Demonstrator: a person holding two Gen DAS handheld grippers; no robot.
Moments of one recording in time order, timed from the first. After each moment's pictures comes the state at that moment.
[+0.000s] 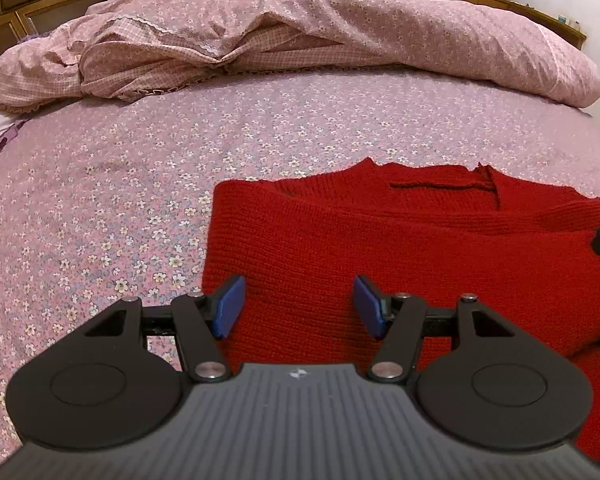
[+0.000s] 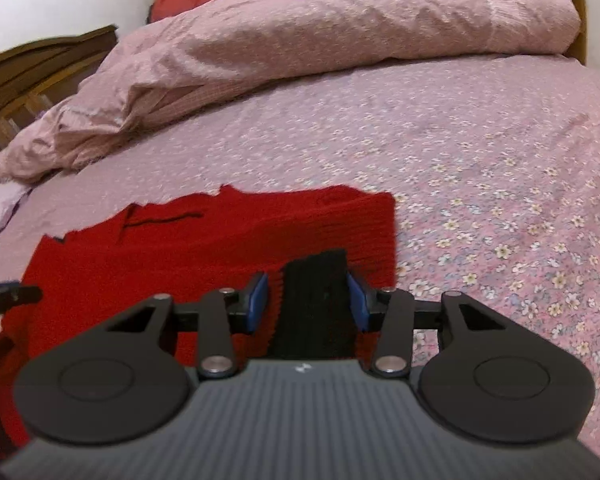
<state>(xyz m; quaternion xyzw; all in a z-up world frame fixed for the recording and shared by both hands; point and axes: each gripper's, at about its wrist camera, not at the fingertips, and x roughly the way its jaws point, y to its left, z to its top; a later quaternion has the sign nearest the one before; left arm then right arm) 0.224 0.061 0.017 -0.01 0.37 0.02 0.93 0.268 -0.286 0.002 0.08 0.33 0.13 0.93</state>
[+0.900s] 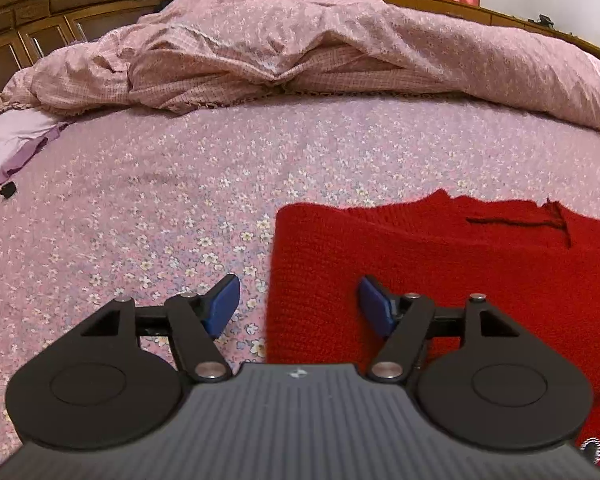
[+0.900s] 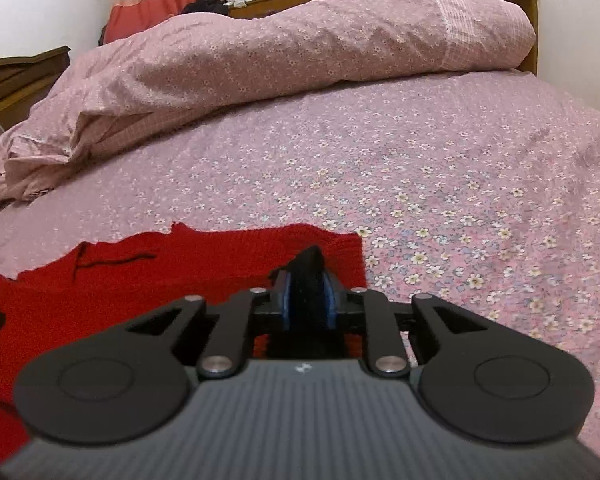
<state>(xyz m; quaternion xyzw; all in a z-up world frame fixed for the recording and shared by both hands) 0.243 0.084 0.003 -0.02 0.33 0.09 0.94 0.285 -0.279 0.008 0.09 0.30 0.03 0.95</state>
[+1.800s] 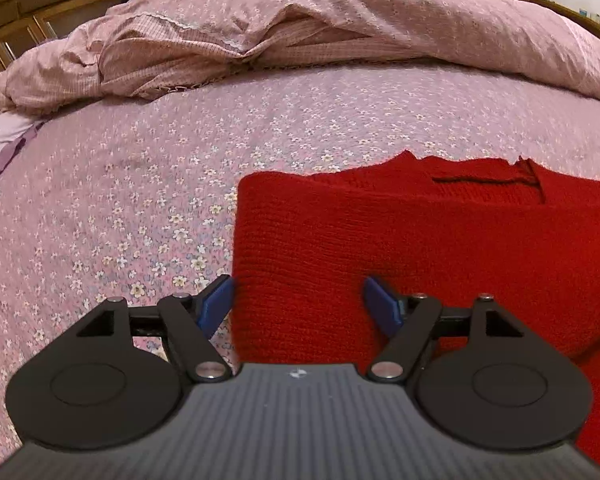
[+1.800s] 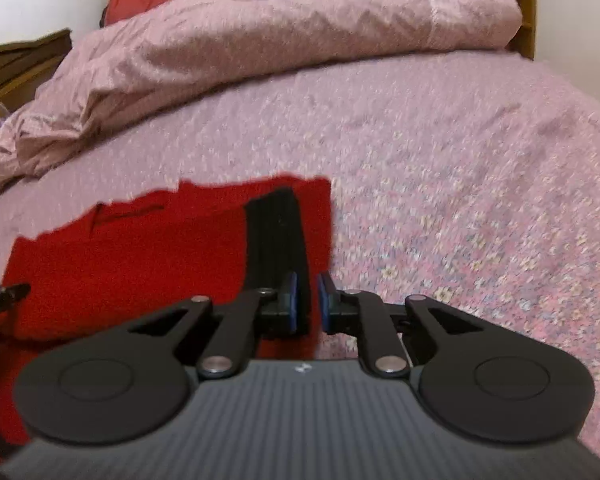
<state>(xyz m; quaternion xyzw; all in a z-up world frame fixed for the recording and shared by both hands) 0.236 0.068 -0.002 0.01 0.37 0.06 0.93 0.229 -0.294 0.023 0.08 0.33 0.04 0.94</state>
